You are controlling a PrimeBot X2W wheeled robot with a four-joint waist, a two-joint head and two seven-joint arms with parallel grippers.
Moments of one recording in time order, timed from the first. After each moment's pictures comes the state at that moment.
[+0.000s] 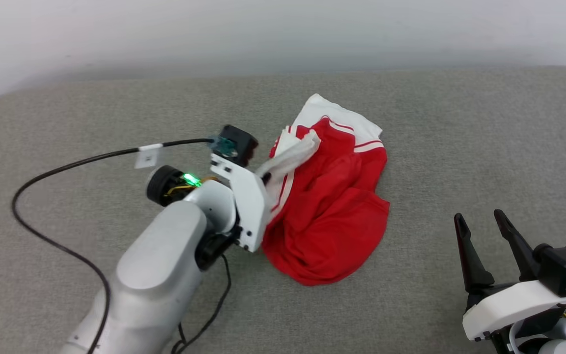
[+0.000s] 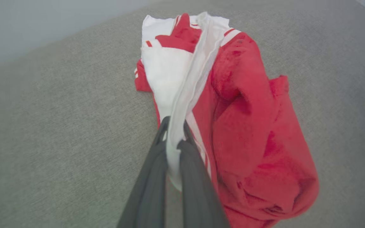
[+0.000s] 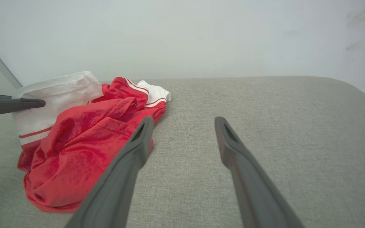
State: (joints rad) left arm -0.72 0.18 -0.60 0.59 -0.51 -0.13 0.39; right arm 0.00 -0.05 -0.02 -0.07 0.14 0.13 0.03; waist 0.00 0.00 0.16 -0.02
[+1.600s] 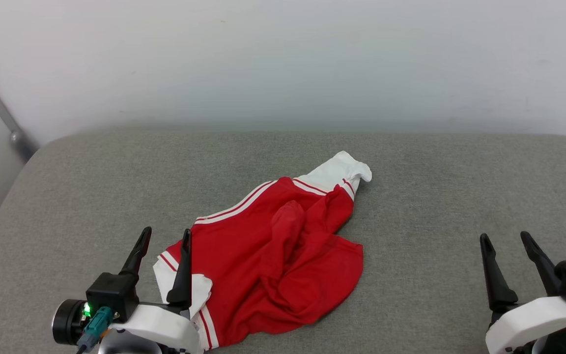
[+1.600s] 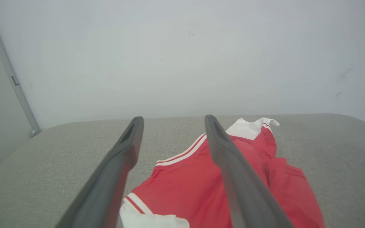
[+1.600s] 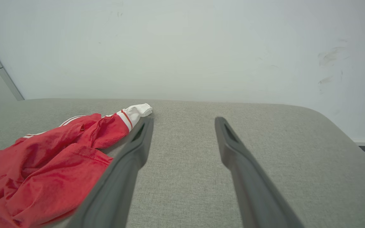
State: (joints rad) left arm -0.06 0.36 -0.38 0.01 -0.44 0.22 -0.21; right arm 0.07 -0.05 -0.10 -0.12 0.10 0.13 0.09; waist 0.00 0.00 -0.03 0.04
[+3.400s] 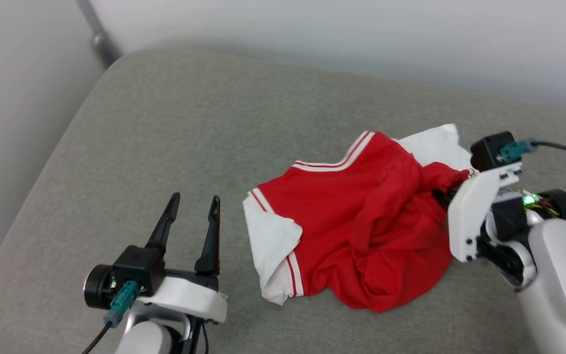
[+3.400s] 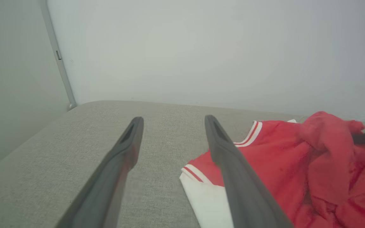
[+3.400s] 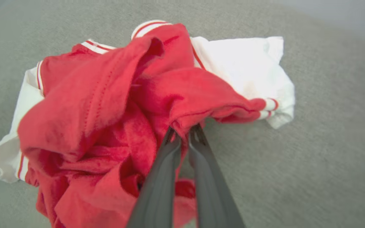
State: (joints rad) left arm -0.16 0.17 -0.30 0.11 -0.31 0.08 -0.26; right arm -0.51 -0.22 0.20 0.37 0.36 0.13 0.64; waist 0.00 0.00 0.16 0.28
